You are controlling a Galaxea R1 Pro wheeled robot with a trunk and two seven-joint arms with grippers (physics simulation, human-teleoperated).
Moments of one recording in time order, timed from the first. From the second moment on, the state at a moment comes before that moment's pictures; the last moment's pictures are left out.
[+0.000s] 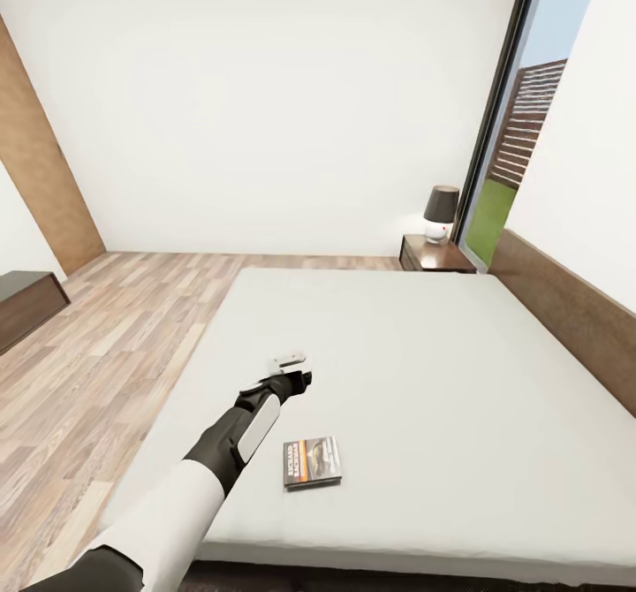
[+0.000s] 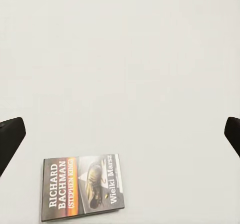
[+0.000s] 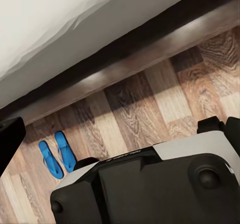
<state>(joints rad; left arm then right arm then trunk) -0.78 -0.17 -0.30 -0.71 0.51 0.33 0.25 -0.39 -0.25 -0.05 0.07 -0.51 0.02 0.61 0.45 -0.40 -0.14</state>
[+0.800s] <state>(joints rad) -0.78 -0.17 -0.30 -0.71 0.51 0.33 0.17 -0.39 -0.25 -0.05 0.07 -0.51 0.02 0.61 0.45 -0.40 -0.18</state>
